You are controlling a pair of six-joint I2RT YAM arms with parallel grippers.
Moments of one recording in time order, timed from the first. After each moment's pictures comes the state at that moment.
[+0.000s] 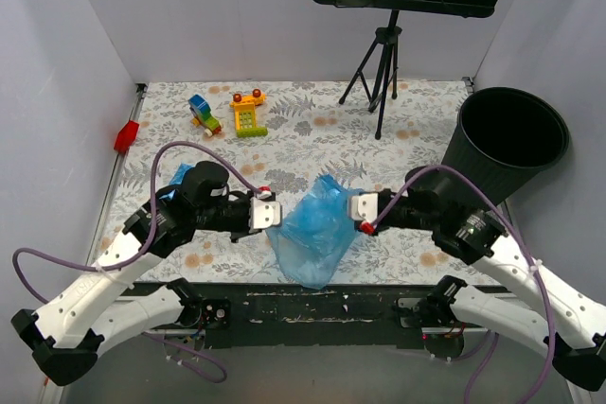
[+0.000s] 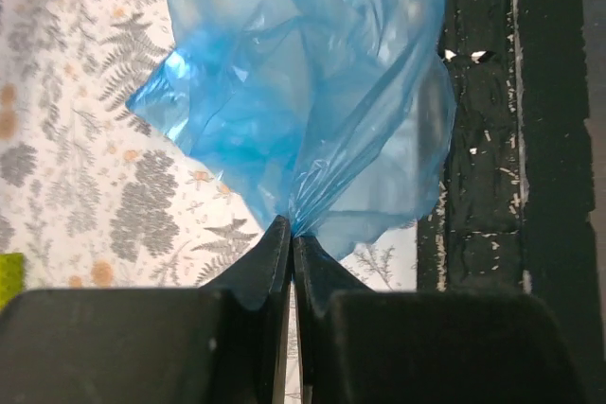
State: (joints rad) left arm -0.76 0.85 1.02 -0.81 0.52 0.68; right arm 0.83 0.76 0.77 -0.47 -0.45 -0.81
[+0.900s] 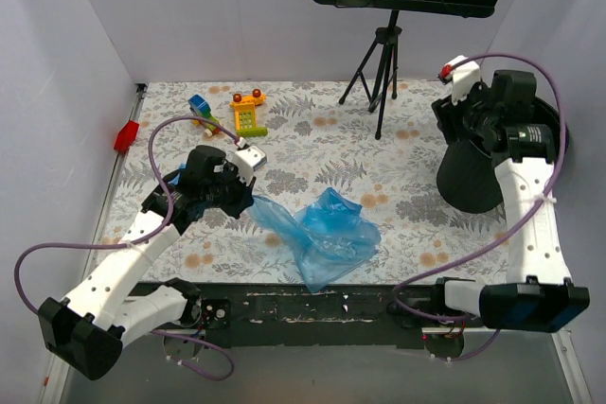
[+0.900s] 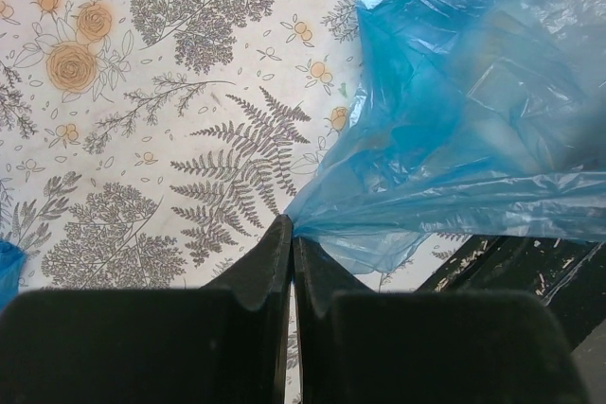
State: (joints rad) left arm -0.50 0.99 0.94 -0.70 0.25 0.16; right arm 0.01 1.20 1.45 -0.81 -0.29 -0.55
